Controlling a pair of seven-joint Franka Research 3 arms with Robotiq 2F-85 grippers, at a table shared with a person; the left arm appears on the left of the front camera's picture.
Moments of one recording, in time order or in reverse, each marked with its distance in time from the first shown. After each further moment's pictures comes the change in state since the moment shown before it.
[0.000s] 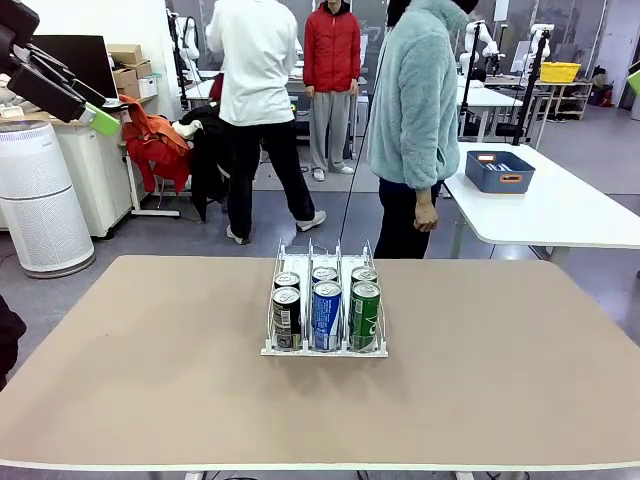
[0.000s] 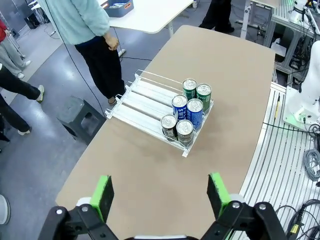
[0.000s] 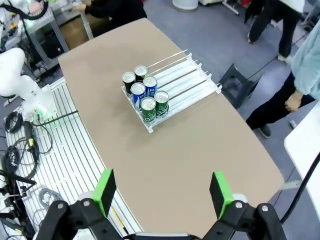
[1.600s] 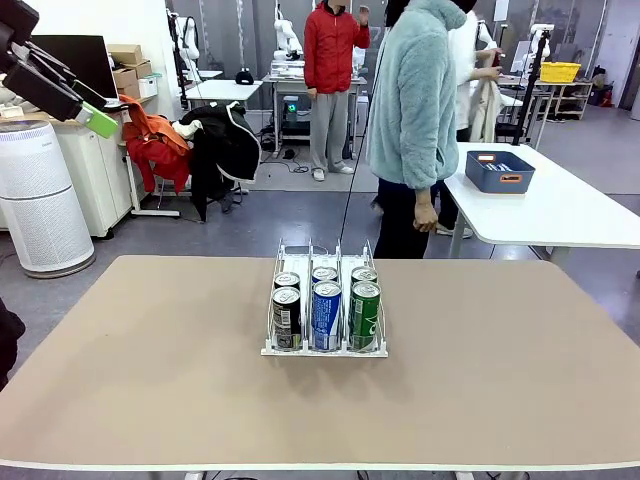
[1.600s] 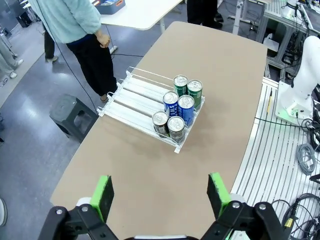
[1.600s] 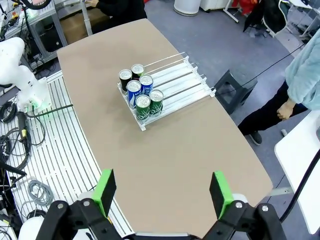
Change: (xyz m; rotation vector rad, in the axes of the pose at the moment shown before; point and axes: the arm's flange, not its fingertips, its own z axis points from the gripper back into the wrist) left arm 0.007 -0.005 0.004 -0.045 0.026 -0.009; right arm -0.009 -0.003 0.011 -0.017 -0.011 0.064
